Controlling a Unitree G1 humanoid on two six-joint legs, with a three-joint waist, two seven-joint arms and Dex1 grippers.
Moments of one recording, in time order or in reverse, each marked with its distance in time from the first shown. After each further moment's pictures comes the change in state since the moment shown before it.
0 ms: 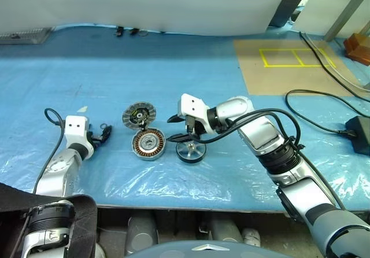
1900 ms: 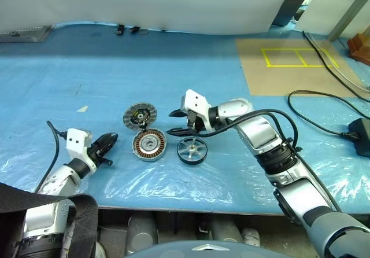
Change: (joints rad) left arm 0.274 -0.009 0.022 -0.342 -0.181 -0.045 -0.285; right arm 0.041 0.017 -0.063 0.083 0.033 -0.097 -0.080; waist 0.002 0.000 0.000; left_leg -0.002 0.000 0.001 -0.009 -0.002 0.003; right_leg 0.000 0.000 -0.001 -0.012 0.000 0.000
